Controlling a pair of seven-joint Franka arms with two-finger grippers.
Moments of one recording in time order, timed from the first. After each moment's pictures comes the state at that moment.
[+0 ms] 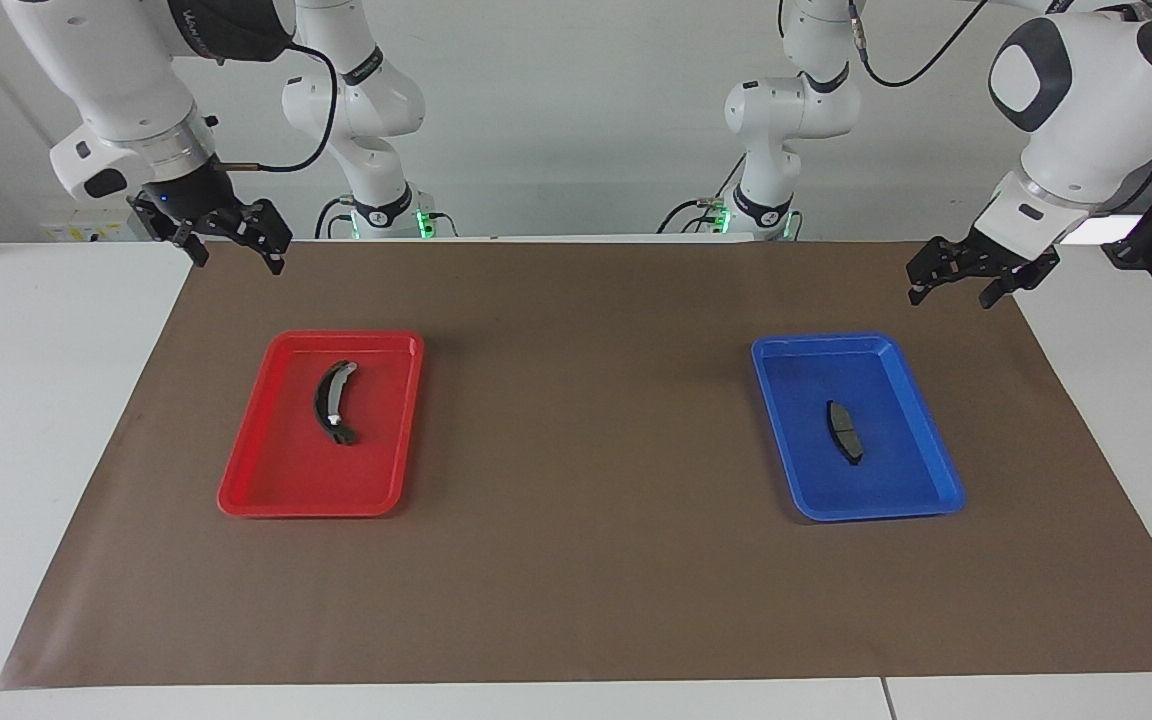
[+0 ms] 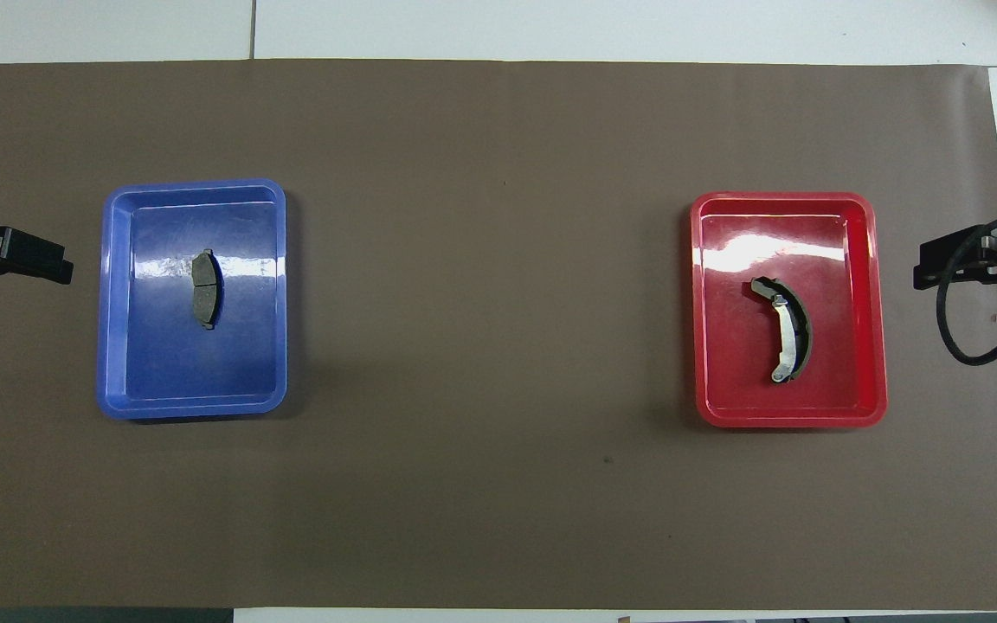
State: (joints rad) left arm -0.07 0.02 0.07 -1.65 -0.01 1.61 0.14; right arm -0.02 -0.06 0.00 -1.64 -0.02 1.52 0.13
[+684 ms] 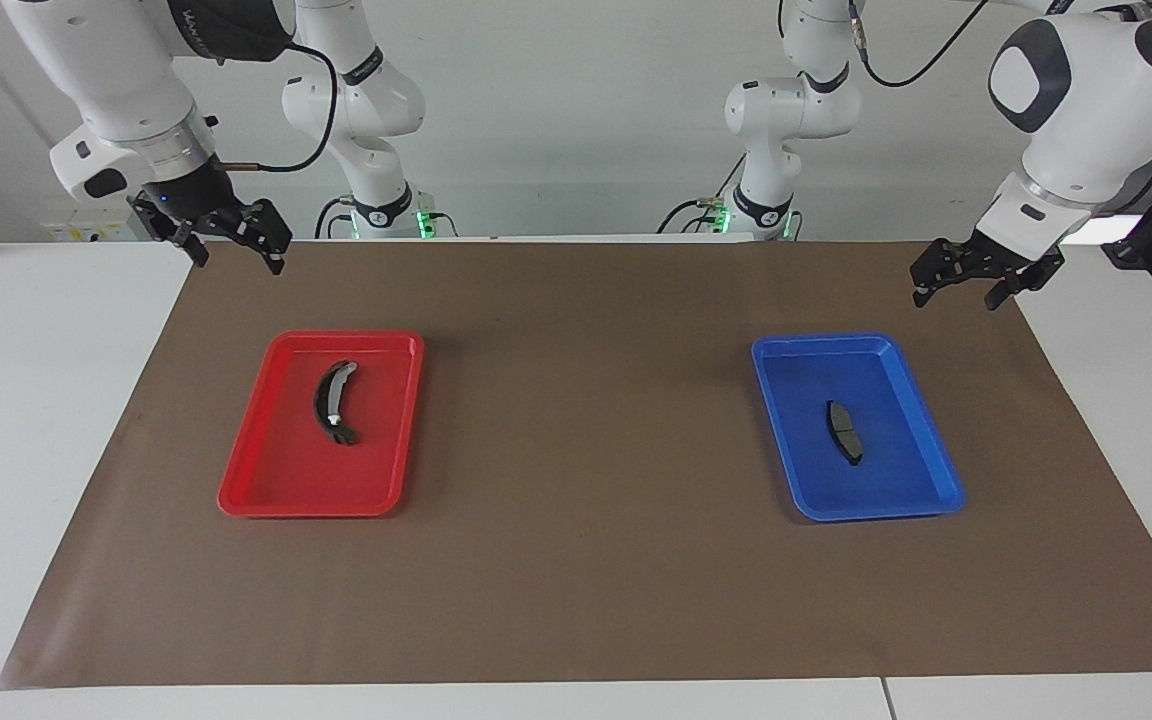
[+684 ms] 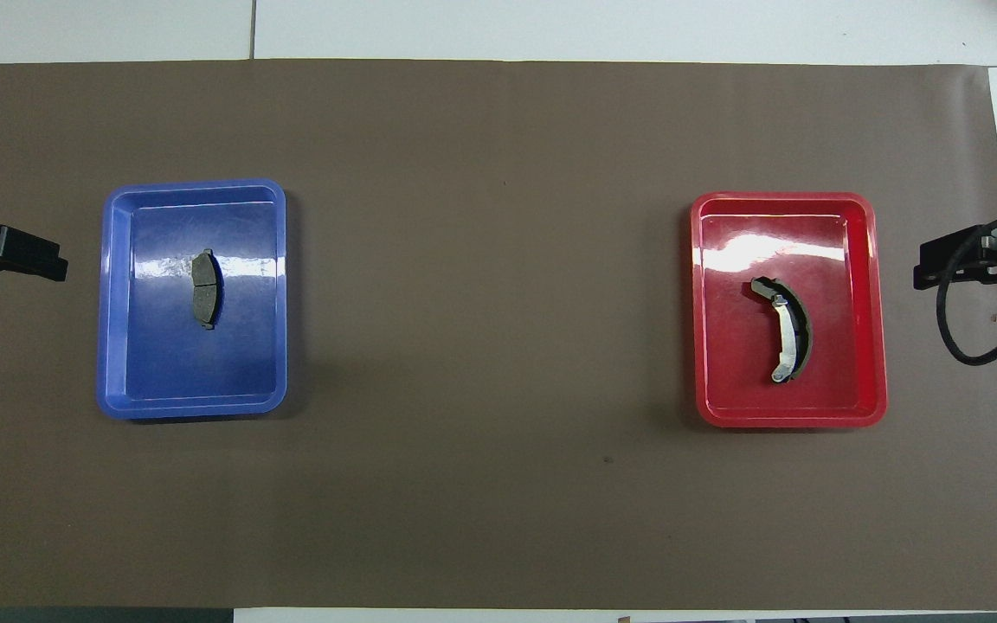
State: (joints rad) left arm -0.07 0.02 0.07 -1.65 0.01 1.62 0.14; right arm -0.02 -0.06 0.00 -1.64 -0.02 1.52 0.13
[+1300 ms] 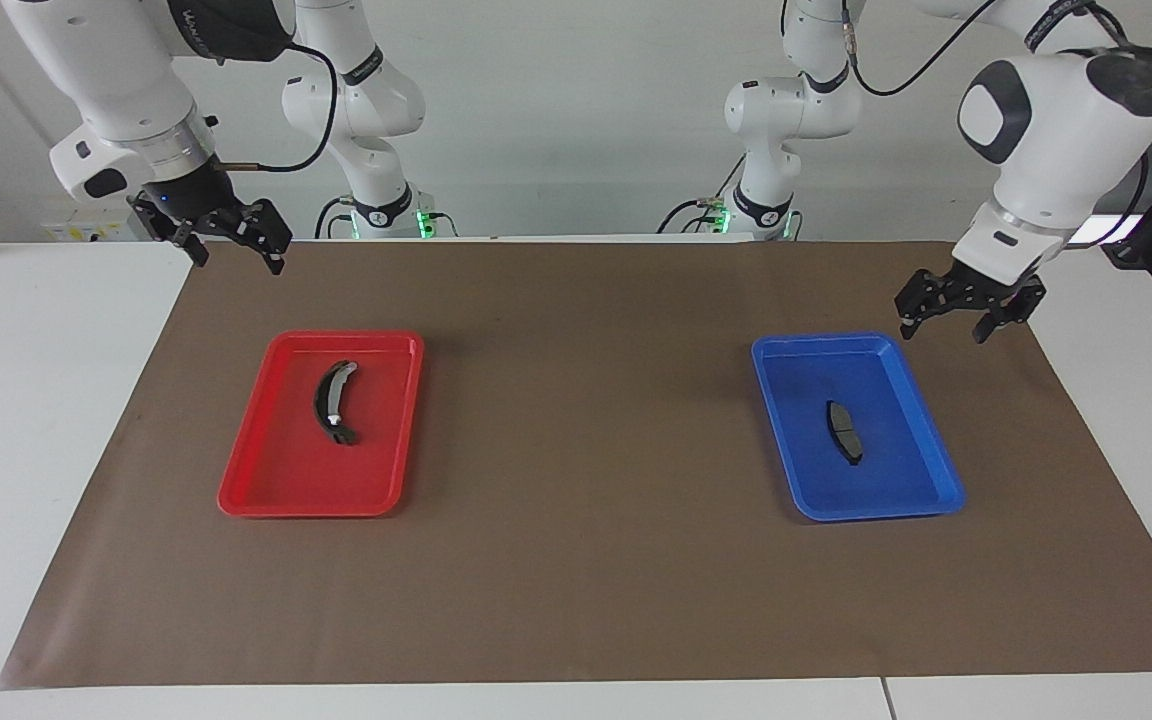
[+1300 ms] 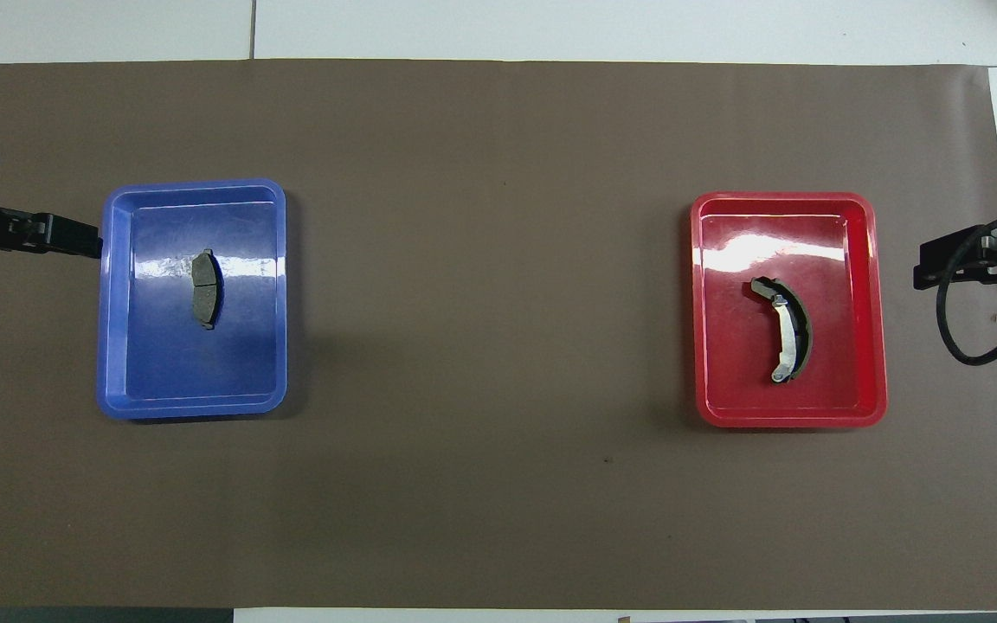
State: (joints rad) left arm -0.10 0.02 0.06 -1.81 0.01 1.90 0.14; right arm -0.02 -0.06 0.00 -1.64 -0.02 1.52 0.13
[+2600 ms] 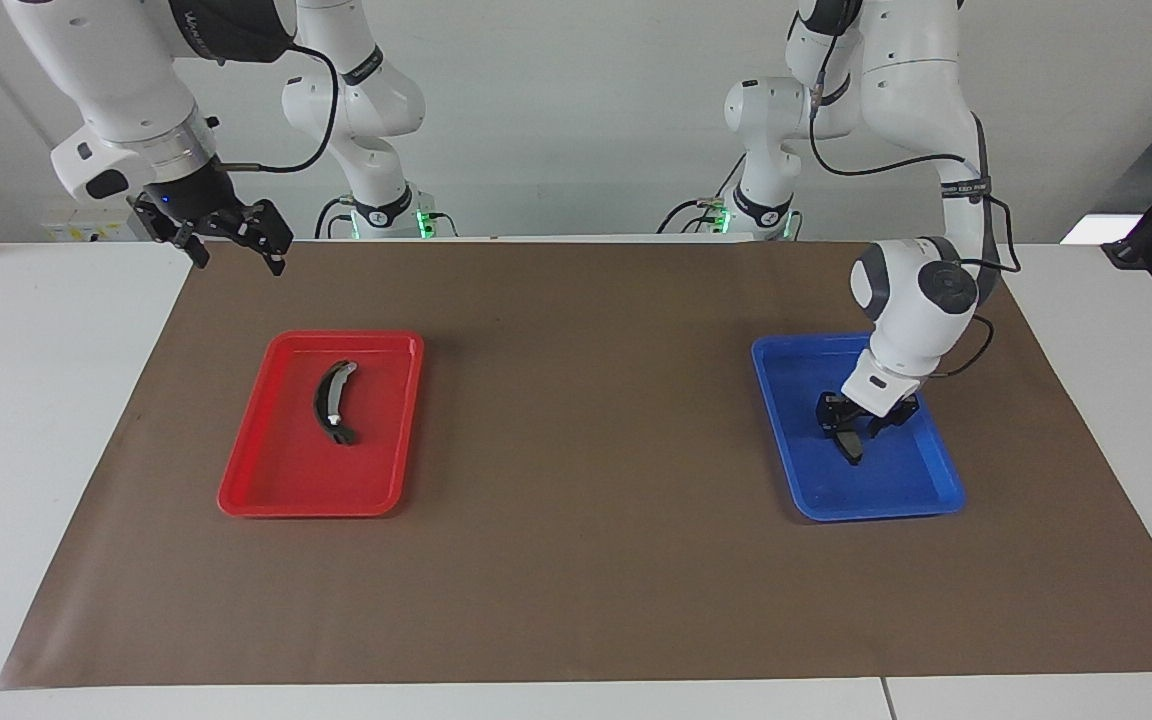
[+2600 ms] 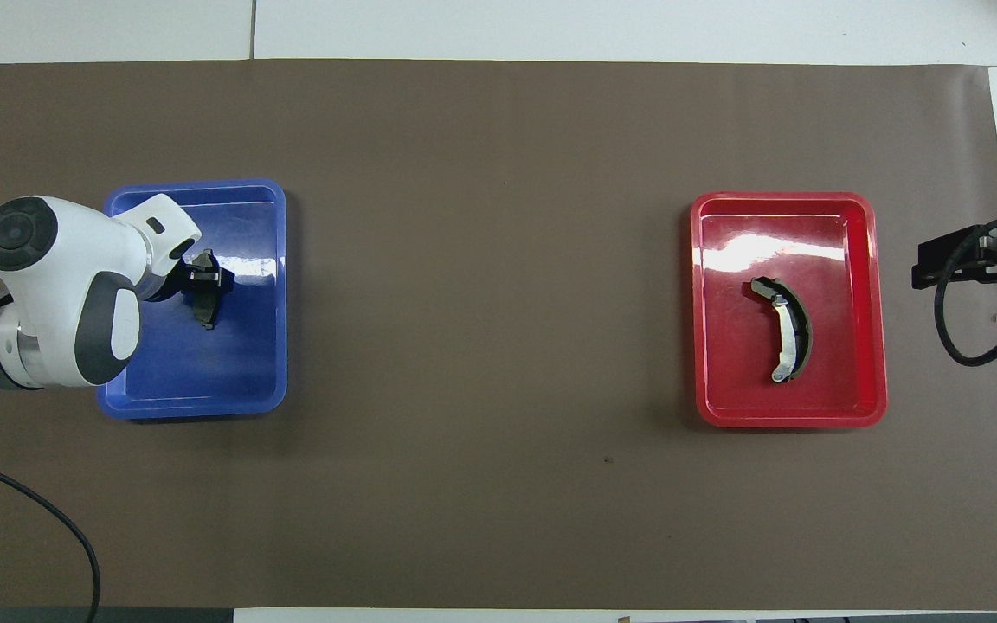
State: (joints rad) left arm -0.13 0.25 0.06 -2.12 0.01 2.41 0.03; right arm -0.02 -0.06 0.00 -1.64 -0.02 1.53 0.11
